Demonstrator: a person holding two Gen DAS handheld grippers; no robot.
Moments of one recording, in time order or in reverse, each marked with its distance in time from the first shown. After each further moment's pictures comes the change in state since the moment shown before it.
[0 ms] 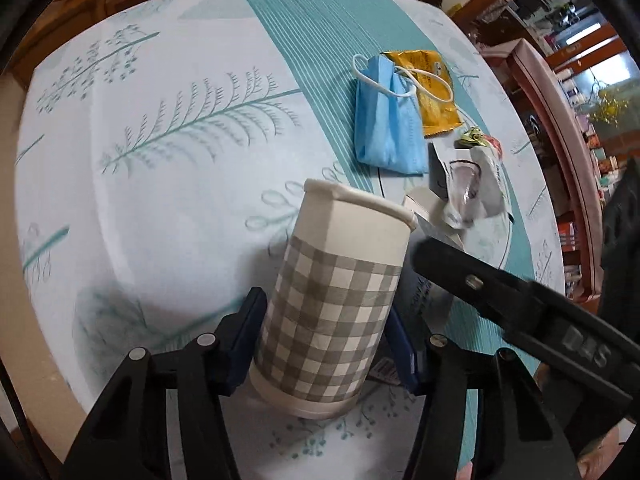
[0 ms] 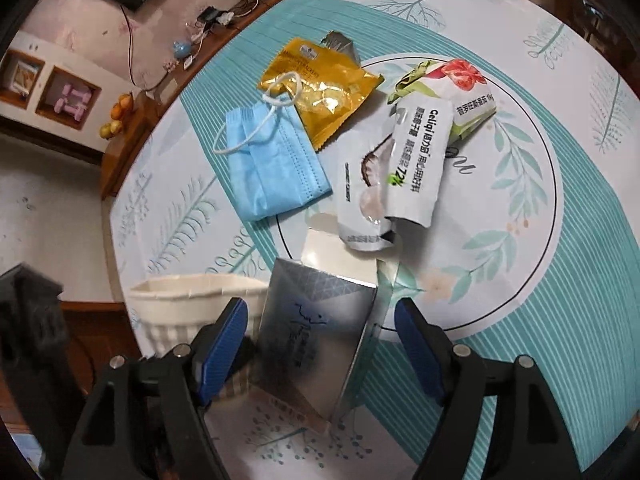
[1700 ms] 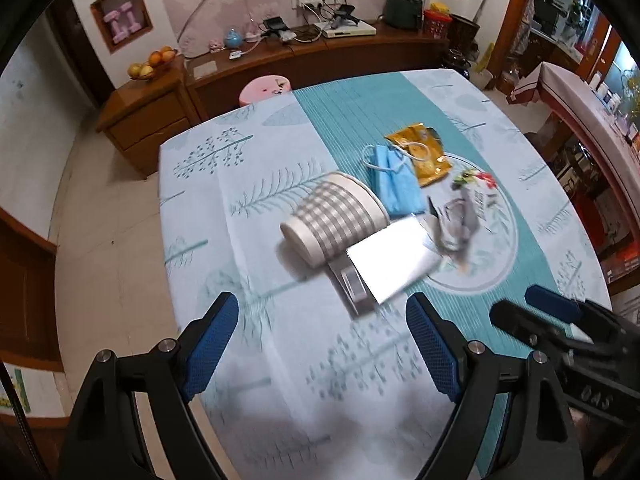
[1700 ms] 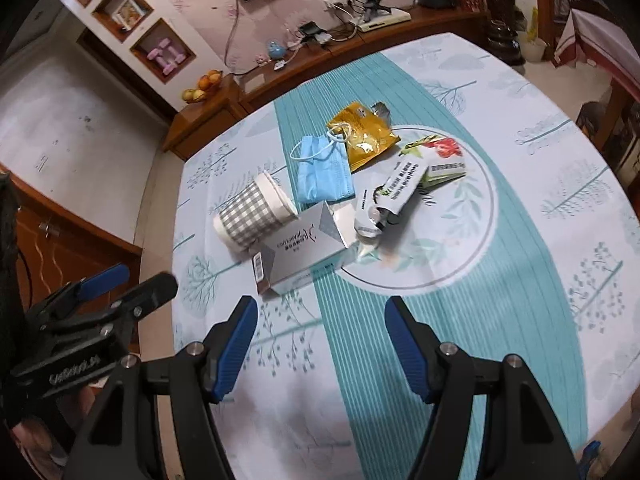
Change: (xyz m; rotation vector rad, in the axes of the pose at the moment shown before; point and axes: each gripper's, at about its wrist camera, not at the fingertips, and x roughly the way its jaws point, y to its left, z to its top) left arm -0.117 -0.054 -0.037 0.053 -0.260 0.356; right arm -0.108 -0.038 -0.053 -0.339 -0.127 0.127
